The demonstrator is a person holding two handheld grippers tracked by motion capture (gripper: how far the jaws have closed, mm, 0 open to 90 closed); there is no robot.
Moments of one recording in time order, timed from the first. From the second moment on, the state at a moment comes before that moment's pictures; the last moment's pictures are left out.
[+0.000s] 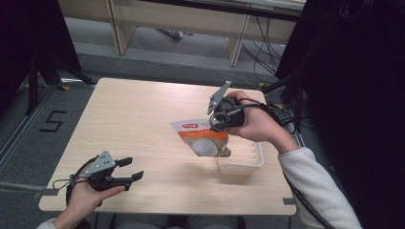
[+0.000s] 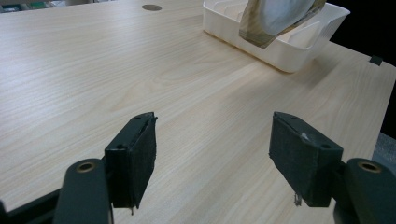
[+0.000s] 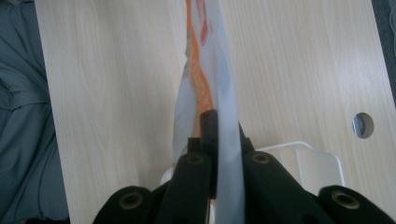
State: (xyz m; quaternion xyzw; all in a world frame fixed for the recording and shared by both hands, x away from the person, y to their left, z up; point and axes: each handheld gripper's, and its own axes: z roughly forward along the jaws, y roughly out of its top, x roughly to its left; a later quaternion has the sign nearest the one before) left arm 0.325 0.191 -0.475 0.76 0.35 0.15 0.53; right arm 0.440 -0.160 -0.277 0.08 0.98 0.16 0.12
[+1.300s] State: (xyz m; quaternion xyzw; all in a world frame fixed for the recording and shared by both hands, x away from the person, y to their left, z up) left arm 0.324 0.189 -0.475 0.75 0.36 0.15 0.53; right arm 0.429 -0.196 -0.261 0.10 0.98 0.14 0.11
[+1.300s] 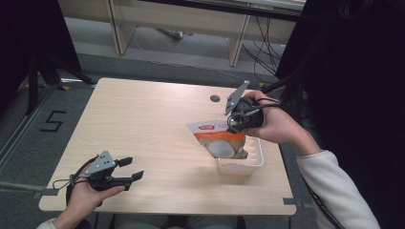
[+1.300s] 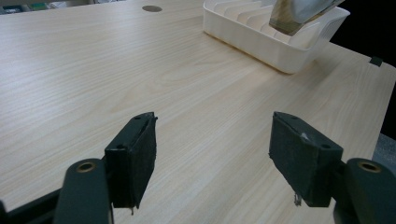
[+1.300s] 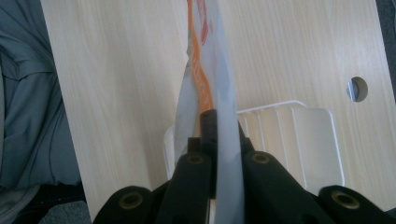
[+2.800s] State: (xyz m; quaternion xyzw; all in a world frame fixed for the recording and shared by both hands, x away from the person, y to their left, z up) left arm 0.325 0.189 -0.475 0.75 0.36 0.14 0.53; right arm 0.436 -0.221 -0.267 0.10 0.99 0.08 0.09
